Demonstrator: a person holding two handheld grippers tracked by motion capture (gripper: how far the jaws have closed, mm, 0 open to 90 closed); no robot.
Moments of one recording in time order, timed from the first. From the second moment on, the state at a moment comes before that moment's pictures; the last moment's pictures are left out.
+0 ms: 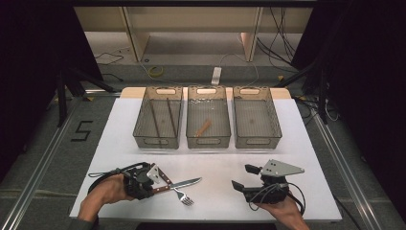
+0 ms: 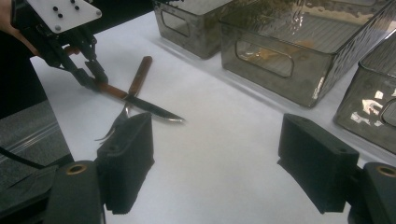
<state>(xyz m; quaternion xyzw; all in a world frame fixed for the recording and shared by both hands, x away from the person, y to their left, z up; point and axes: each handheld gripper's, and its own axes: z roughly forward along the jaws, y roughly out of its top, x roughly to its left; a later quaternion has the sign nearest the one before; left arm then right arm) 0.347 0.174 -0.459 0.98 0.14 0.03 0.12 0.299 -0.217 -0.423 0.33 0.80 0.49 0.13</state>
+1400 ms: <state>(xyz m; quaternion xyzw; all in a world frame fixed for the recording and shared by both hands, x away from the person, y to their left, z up) 0.351 0.106 -0.414 0.87 0.30 0.07 0.39 0.317 -0.184 -0.422 0.44 0.72 0.54 0.03</state>
